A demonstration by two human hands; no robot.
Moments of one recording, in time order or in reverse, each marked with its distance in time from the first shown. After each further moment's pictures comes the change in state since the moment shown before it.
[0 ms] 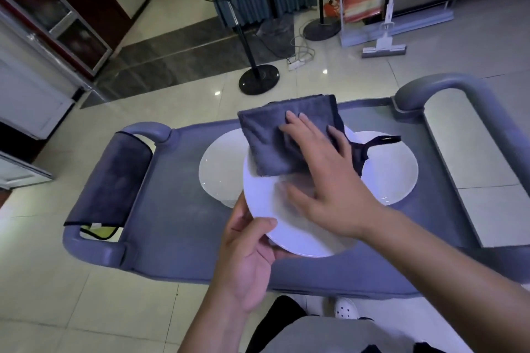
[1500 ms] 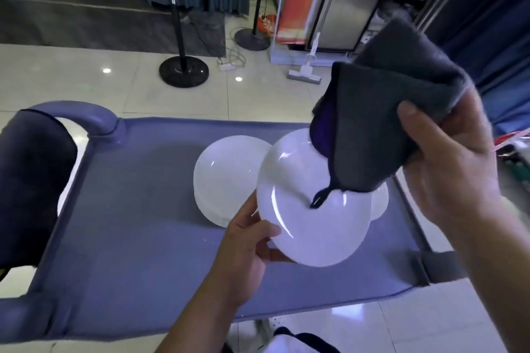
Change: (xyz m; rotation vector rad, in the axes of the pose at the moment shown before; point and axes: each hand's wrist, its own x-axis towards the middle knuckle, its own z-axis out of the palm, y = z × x) left_hand 0.079 0.056 -0.132 -0.124 -0.324 -0.243; right_hand 0.097 -0.110 0.010 0.491 0.486 0.133
